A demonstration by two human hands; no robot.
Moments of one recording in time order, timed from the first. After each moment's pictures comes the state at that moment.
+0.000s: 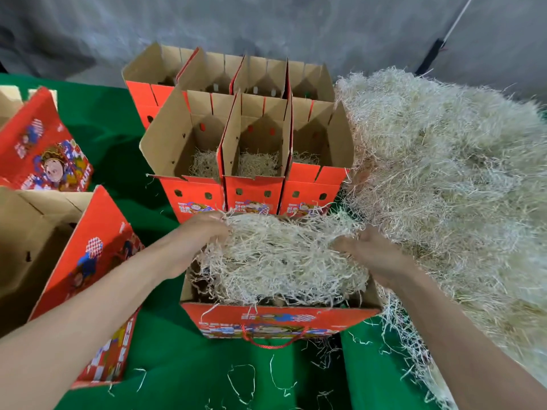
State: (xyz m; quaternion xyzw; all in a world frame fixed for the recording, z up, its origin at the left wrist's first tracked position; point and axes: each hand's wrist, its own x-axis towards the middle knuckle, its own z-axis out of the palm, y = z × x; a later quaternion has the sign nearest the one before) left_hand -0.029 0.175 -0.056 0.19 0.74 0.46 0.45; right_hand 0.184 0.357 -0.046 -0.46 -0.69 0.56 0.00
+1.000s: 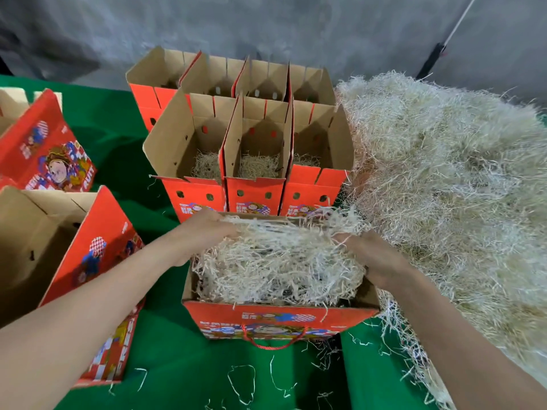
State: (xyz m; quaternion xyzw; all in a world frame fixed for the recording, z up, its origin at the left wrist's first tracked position) left_hand -0.039 0.188 -0.054 0.25 0.81 0.34 0.40; right_hand 0.182 0.356 -0.048 -0.45 -0.61 0.65 0.02
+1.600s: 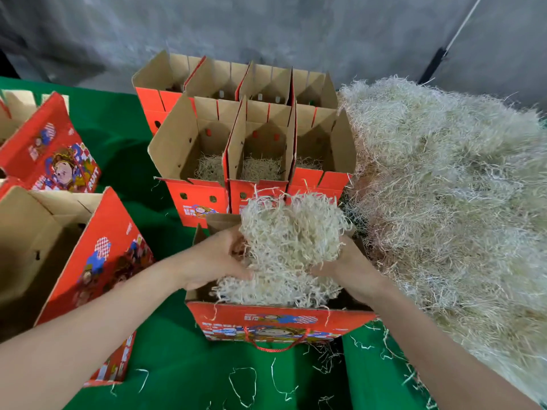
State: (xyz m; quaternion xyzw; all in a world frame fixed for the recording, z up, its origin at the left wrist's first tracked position) left_hand -0.016 0.168 -0.068 0.36 0.66 0.41 0.51; right_hand 0.171 0.325 -0.061 -0.30 -0.71 0.63 0.04
